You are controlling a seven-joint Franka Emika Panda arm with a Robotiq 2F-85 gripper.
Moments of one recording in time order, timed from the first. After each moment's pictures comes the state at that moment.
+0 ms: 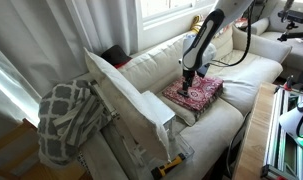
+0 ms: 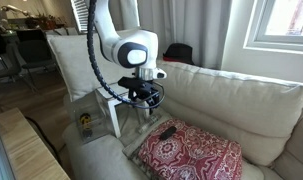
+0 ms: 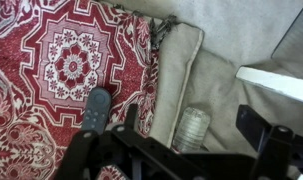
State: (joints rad) arm -0.22 0.77 0.06 -2.12 0.04 2.74 -0.39
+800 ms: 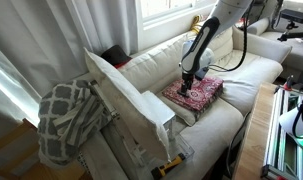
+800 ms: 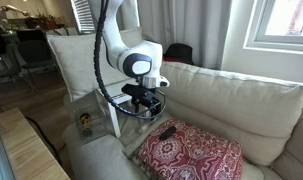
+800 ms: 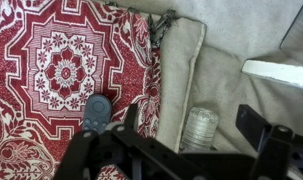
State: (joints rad) arm -0.27 0.86 0.08 -2.03 0.04 2.74 -0.35
